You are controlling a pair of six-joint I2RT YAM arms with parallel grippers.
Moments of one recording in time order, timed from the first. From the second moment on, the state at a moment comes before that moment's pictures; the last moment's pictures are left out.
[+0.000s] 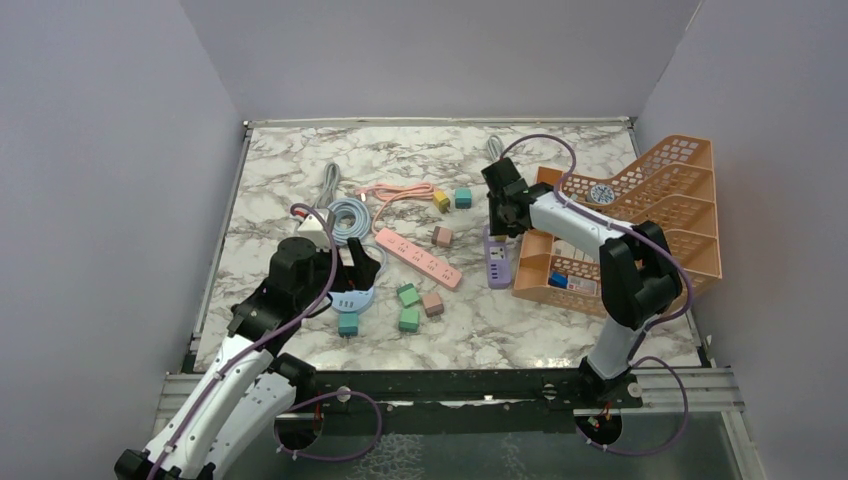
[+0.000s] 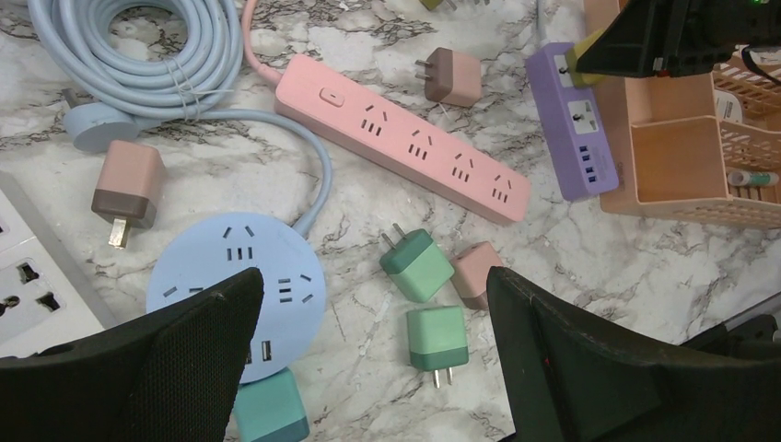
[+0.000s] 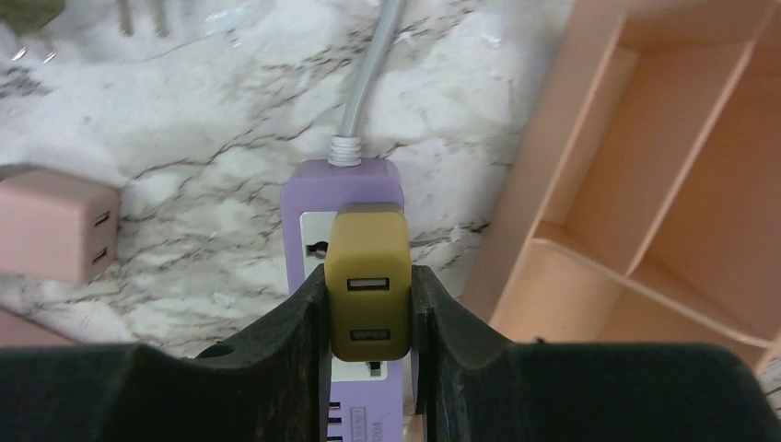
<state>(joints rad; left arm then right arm) -0.45 0.61 0.61 -0.46 0.04 -0.44 0.53 1.78 1.25 -0.55 0.28 0.39</state>
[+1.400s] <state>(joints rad) -0.45 0.91 0.64 -0.16 0.11 -0.78 0.64 1.95 1.46 -0.56 0.04 0.64</state>
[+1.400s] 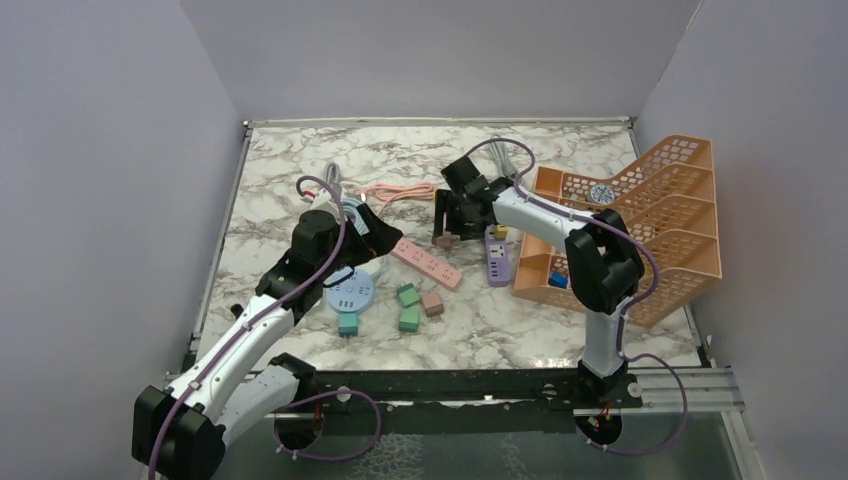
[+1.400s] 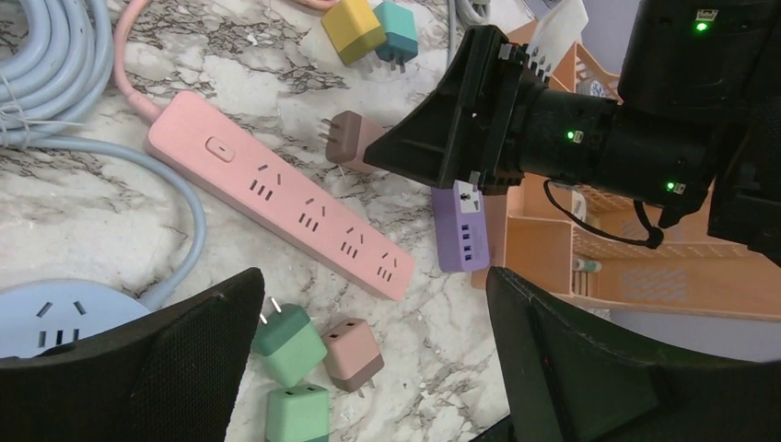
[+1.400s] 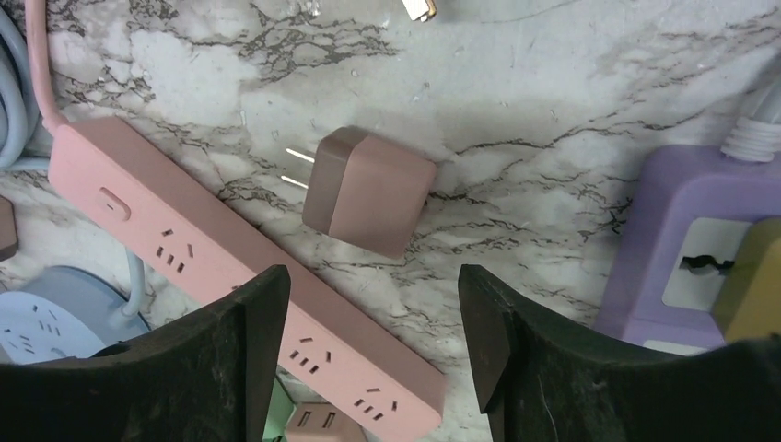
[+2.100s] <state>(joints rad) -0.45 0.97 0.54 -0.13 0.10 -1.08 0.64 2.10 1.57 -0.56 0.04 0.62</state>
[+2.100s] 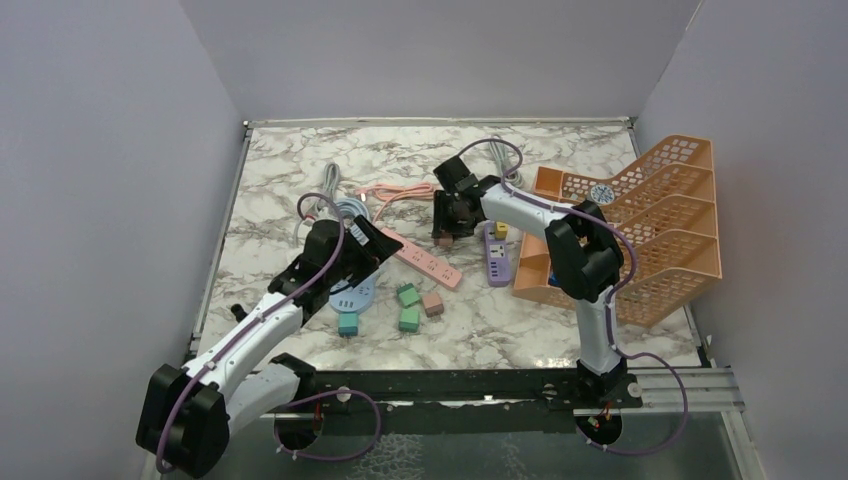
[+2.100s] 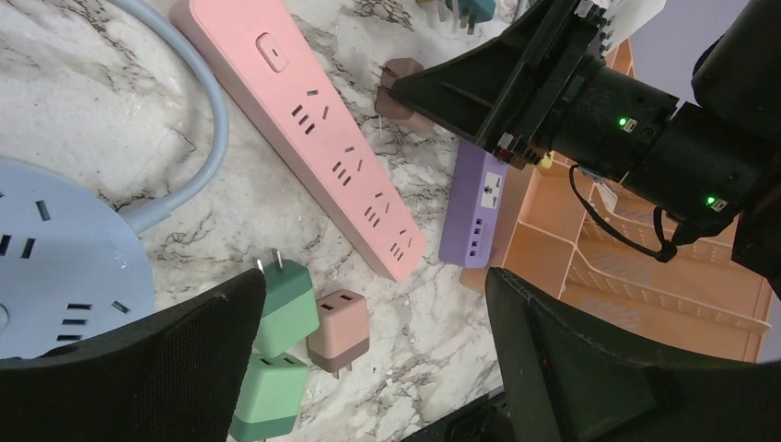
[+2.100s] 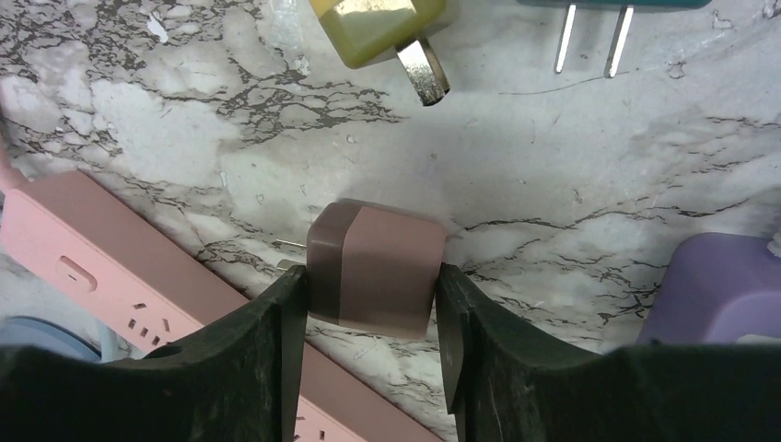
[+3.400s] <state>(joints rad) -0.44 1.20 0.83 -0.09 0.39 -0.91 0.64 1.51 1.10 -0.05 -0.48 0.30</state>
